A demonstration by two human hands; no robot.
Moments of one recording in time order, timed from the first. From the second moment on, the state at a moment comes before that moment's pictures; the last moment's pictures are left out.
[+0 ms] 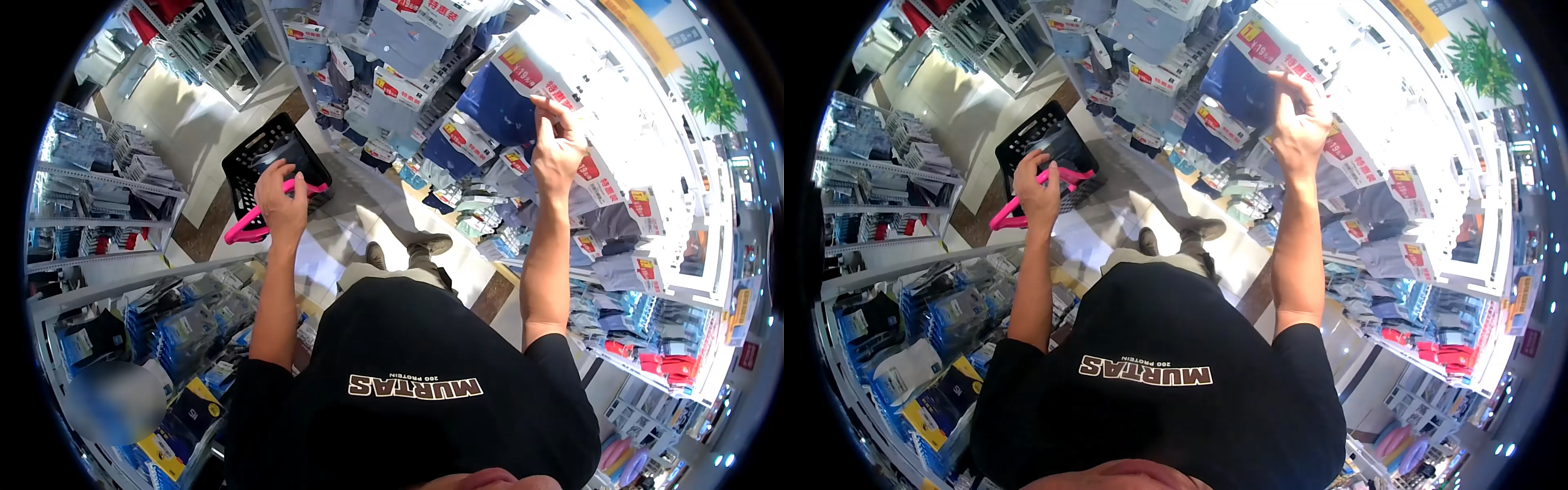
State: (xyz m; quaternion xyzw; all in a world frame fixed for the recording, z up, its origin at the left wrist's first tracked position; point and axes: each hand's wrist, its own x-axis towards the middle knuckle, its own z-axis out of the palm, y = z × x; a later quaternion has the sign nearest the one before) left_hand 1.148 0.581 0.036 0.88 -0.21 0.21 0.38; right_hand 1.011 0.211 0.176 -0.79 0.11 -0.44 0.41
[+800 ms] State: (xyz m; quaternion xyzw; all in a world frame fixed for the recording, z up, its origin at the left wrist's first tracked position) left_hand 1.109 0.579 -0.030 0.89 -0.20 0.15 0.37; right_hand 0.990 0.244 0.020 -0.86 0.25 -0.34 0.28
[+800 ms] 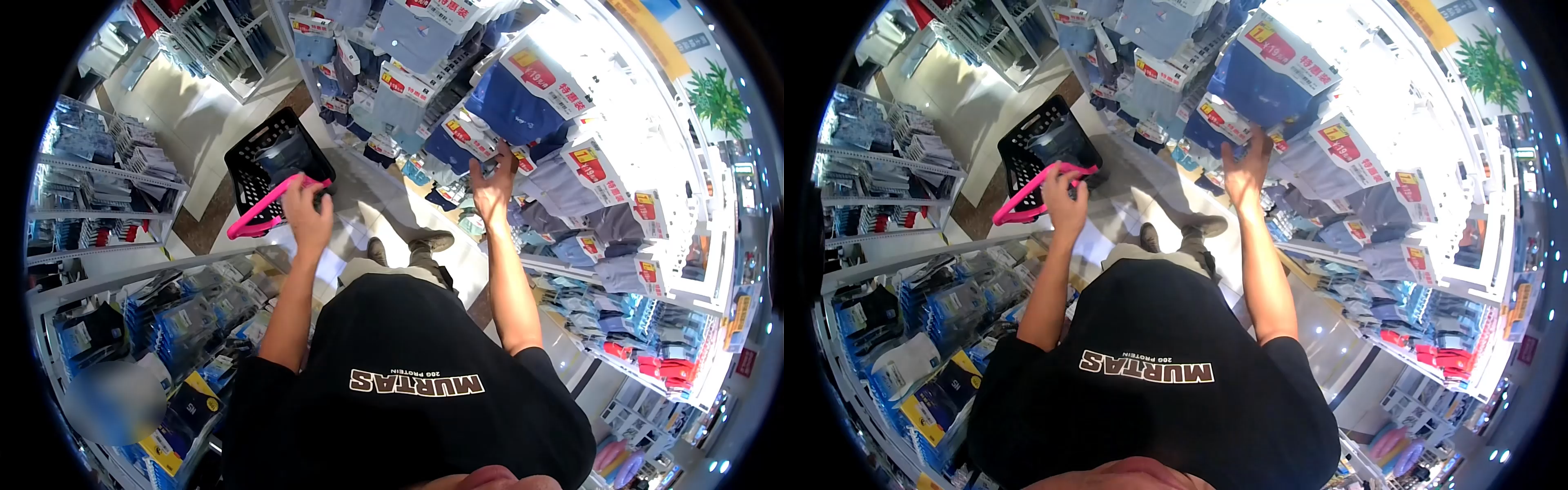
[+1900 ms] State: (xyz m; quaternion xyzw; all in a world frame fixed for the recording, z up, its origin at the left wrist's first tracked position) left_hand 1.031 0.500 0.014 0.52 -0.07 -0.43 0.73; right_hand 0.923 0.306 0.030 -0.63 0.27 -0.12 0.72
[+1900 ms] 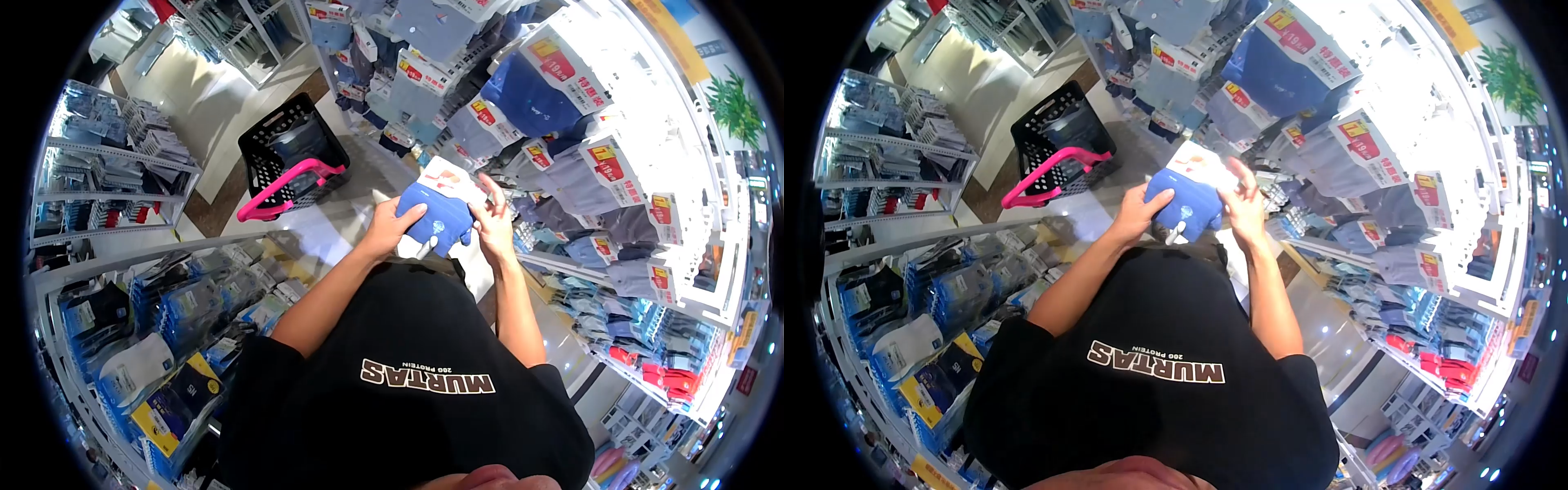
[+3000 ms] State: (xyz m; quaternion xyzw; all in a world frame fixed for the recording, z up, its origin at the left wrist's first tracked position) left_hand 1.025 0.501 -0.007 0.57 -0.12 -0.42 0.70; right_hand 0.912 0.348 0.021 -0.68 0.28 -0.04 0.68
